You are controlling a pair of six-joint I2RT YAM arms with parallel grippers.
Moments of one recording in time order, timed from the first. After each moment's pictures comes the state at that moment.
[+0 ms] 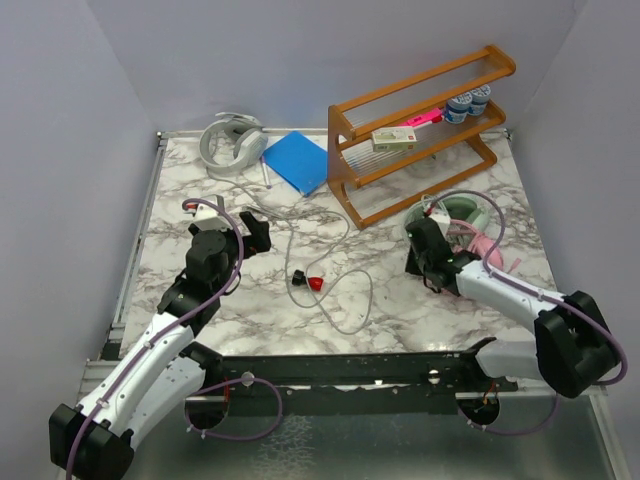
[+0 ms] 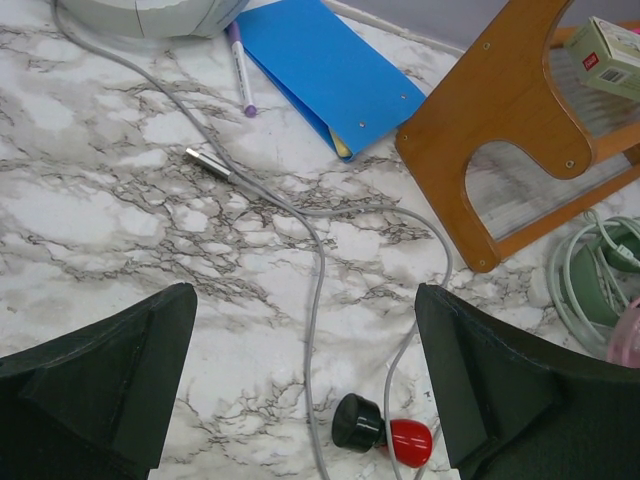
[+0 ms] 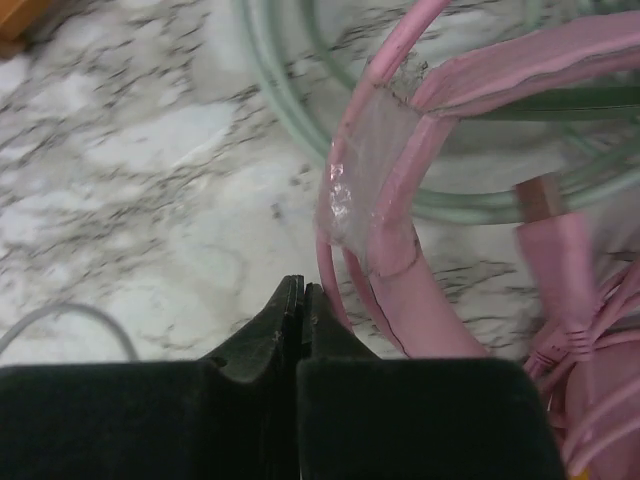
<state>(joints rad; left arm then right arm) -0.45 0.72 0.54 -0.05 -0.31 -0.47 0.57 1.28 0.64 -0.25 0.38 0.55</state>
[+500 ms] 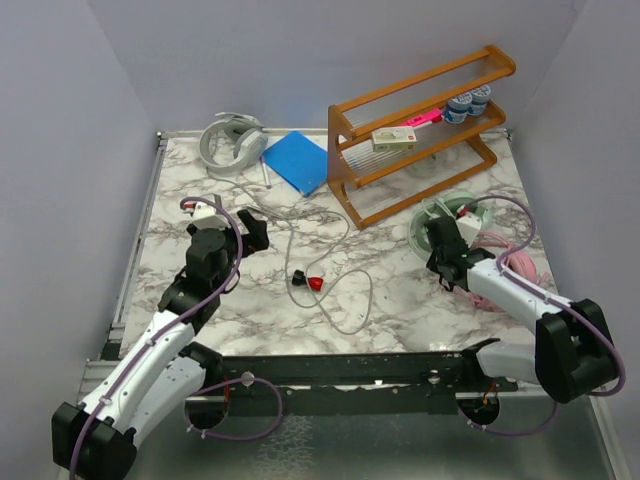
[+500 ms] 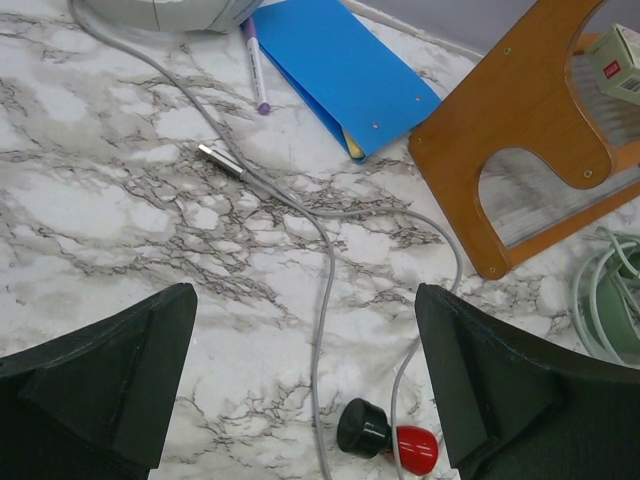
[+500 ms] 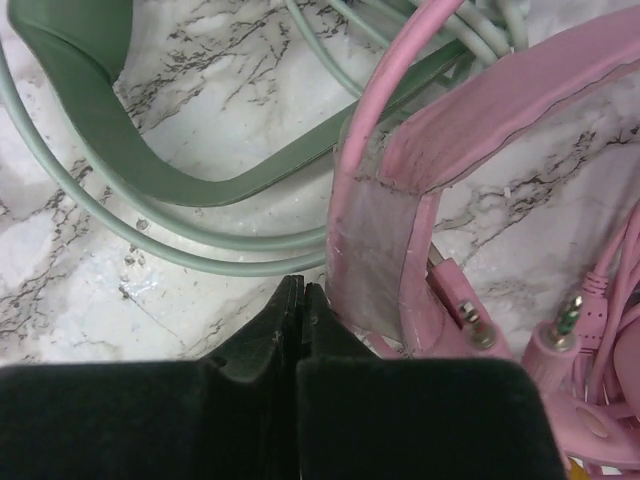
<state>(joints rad) -0.43 0.73 0.54 -0.05 -0.31 -0.49 0.36 1.25 0.62 -0.36 0.51 0.70</state>
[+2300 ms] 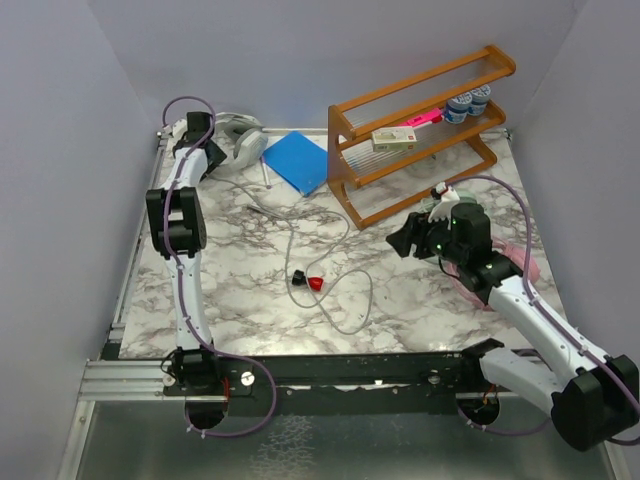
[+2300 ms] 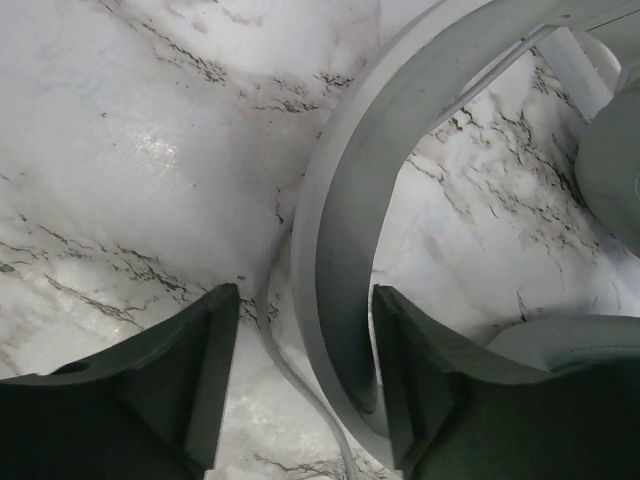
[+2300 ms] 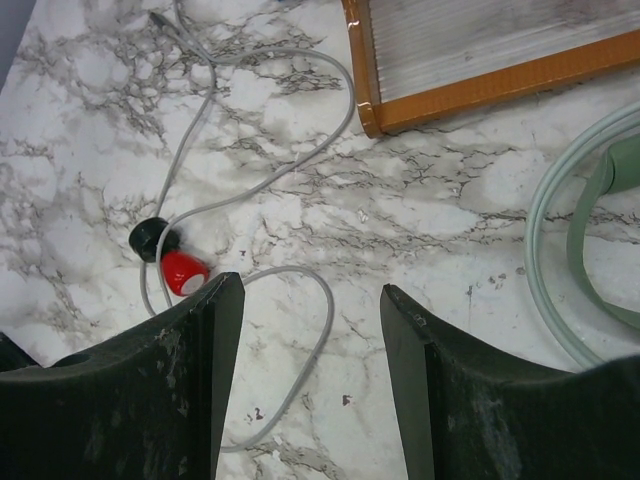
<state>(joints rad) 0.09 2.45 2.13 -0.53 -0.25 -0.68 0.36 0.98 0.67 -0.15 -0.25 0.31</state>
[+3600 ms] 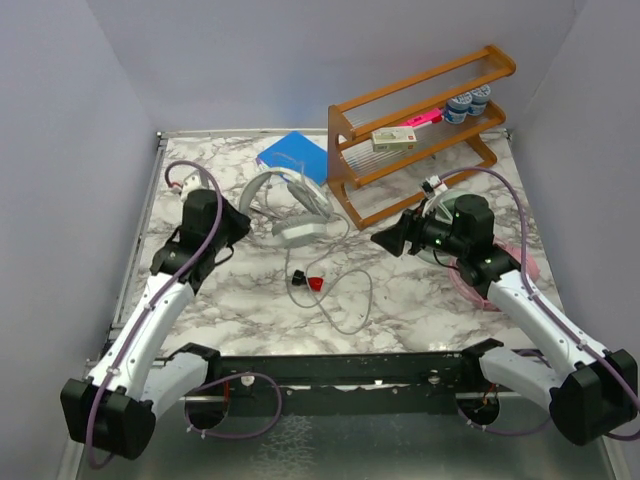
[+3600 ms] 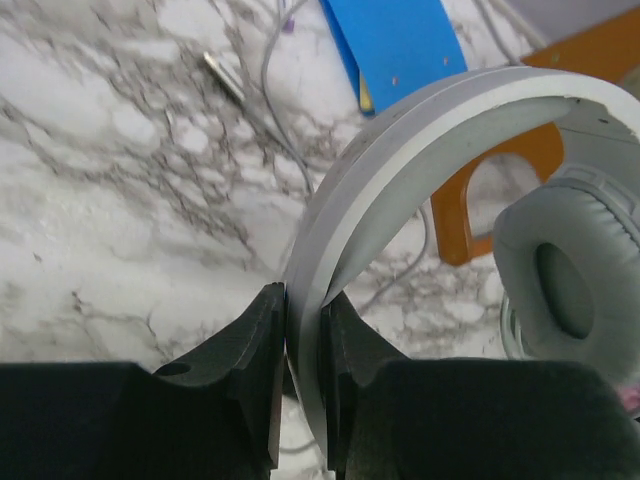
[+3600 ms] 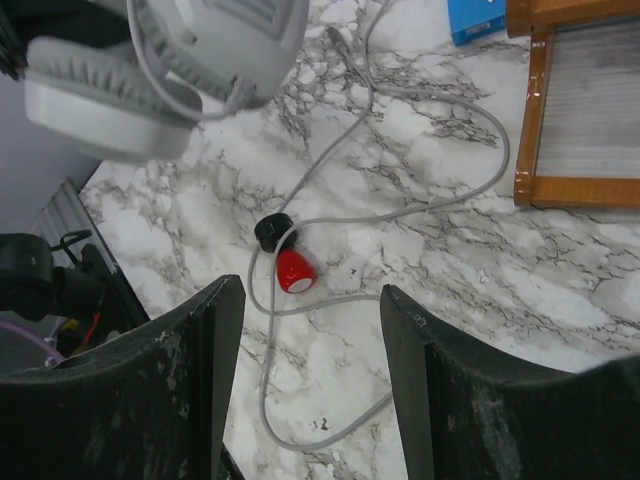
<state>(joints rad) -0.24 1.01 0.93 -0.44 -0.14 -0.74 0.36 1.02 0.72 -0.03 -0.56 0.30</state>
